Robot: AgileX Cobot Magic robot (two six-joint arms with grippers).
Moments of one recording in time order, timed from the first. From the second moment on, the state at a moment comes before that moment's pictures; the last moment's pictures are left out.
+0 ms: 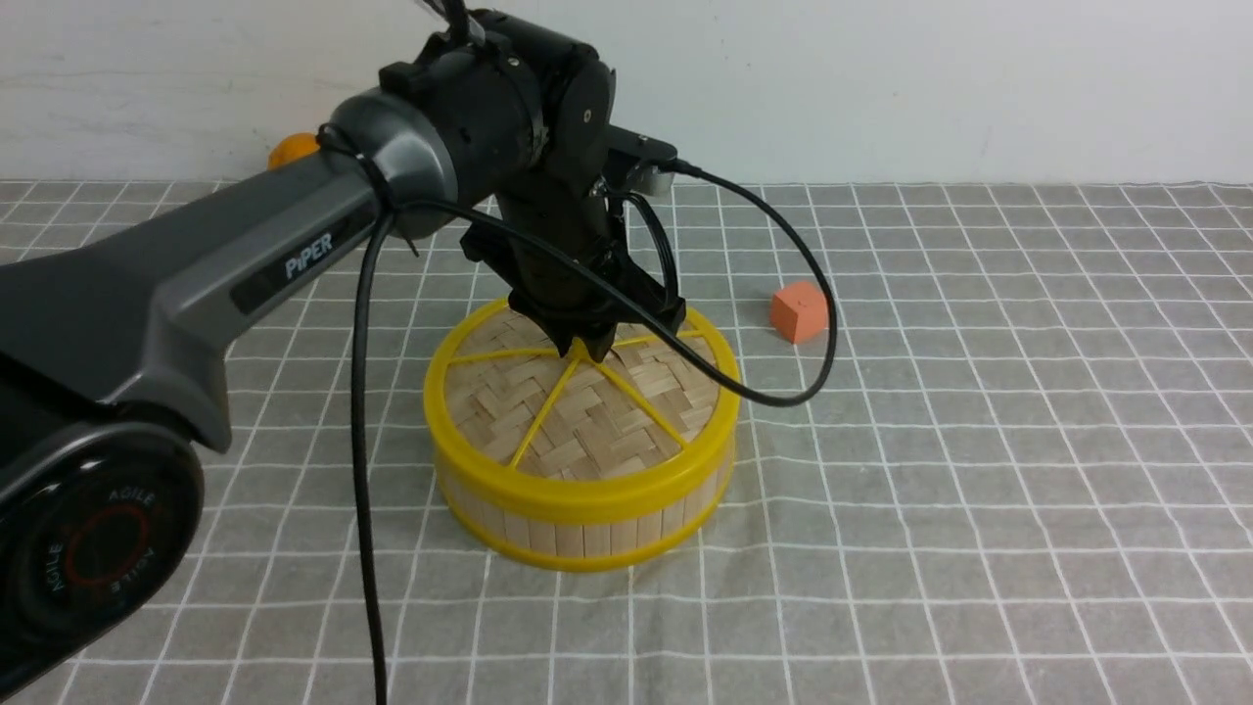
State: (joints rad) right arm 0.03 -0.02 0.02 -0.01 0.38 0.12; left arm -0.52 2.17 -2.05 0.11 1.10 -0.10
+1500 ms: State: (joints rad) right arm 0.03 -0.02 0.02 -0.01 0.38 0.12; left arm 0.00 1.82 -2.00 -0.02 1.21 -0.08
